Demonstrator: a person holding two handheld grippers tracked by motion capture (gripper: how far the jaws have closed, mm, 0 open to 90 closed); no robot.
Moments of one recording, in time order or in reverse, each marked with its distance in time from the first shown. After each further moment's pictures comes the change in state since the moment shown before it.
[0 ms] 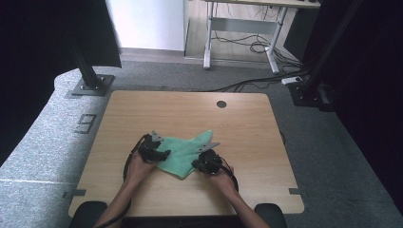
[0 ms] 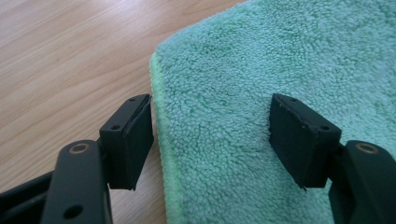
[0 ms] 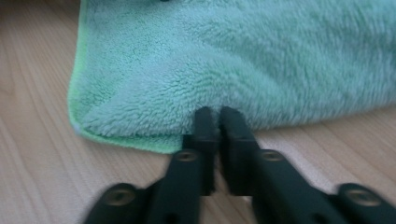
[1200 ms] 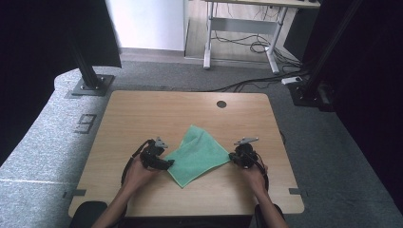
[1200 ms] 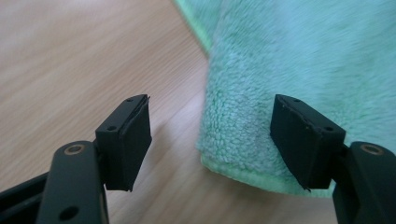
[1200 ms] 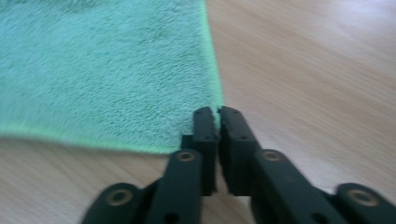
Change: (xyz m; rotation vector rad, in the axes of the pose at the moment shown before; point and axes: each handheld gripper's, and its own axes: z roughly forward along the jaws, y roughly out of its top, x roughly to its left) left arm -0.030 0.007 -0.030 0.049 -0.145 0.055; right arm -0.091 -0.053 -0.064 0.002 -0.240 0.188
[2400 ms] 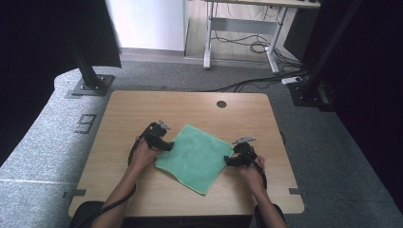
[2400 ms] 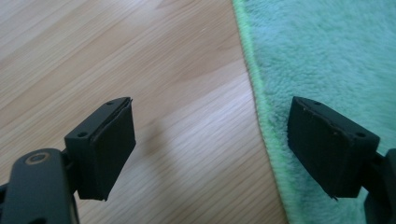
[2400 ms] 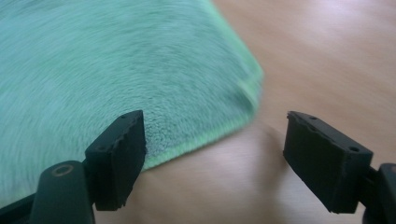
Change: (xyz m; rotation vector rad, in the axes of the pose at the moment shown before) left arm 0.059 0.034 0.049 0.059 0.175 -0.010; right arm -0.001 0.003 0.011 0.009 -0.105 -0.007
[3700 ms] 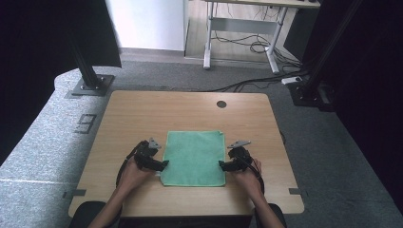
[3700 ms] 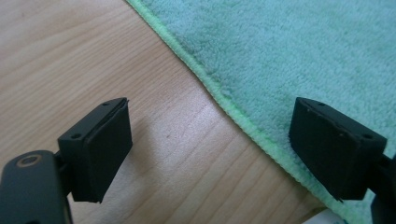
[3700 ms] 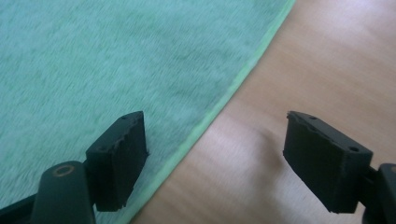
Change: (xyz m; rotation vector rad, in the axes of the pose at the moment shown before) left arm -0.032 -0.062 -0.041 -0.046 -0.106 -0.033; right arm 0.028 -0.004 -0.010 0.011 0.069 -0.030
